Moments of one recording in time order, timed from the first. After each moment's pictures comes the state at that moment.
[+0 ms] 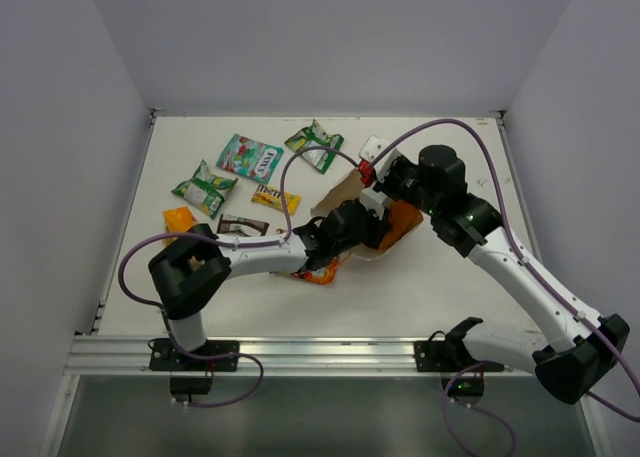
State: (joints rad) left arm -1.03 1.80 1.11 0.34 -0.15 -0.28; right arm 0.59 1.14 1.16 -0.32 -0.10 -0.59
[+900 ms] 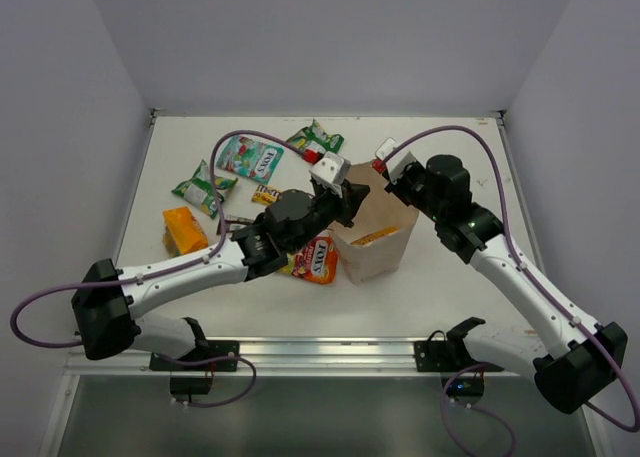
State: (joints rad) left arm -1.04 1.35 1.01 0.34 -0.27 -0.25; right arm 0.51 1.08 1.01 -0.25 0.01 -0.54
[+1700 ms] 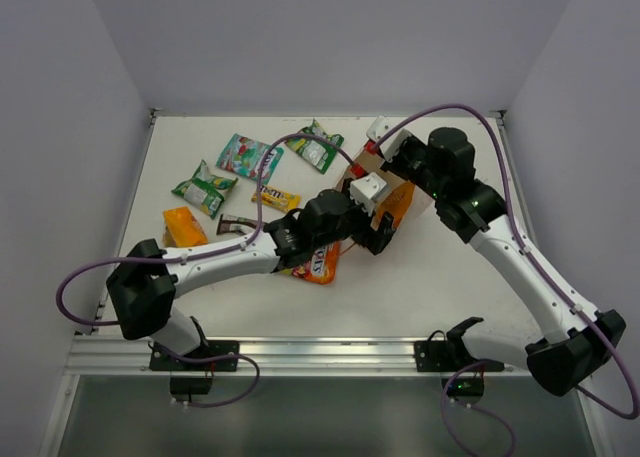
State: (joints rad) left arm -1.03 1.54 1.09 0.17 -0.02 -0.20; right arm 0.51 1.17 1.23 -0.30 -0.02 -0.68
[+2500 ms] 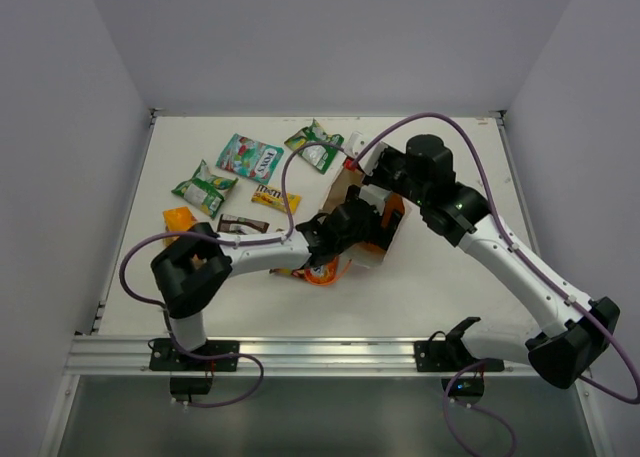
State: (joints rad) left arm -1.04 1.80 1.16 0.26 -0.24 -0.26; right arm 0.62 1.21 1.23 -0.30 -0.03 -0.72
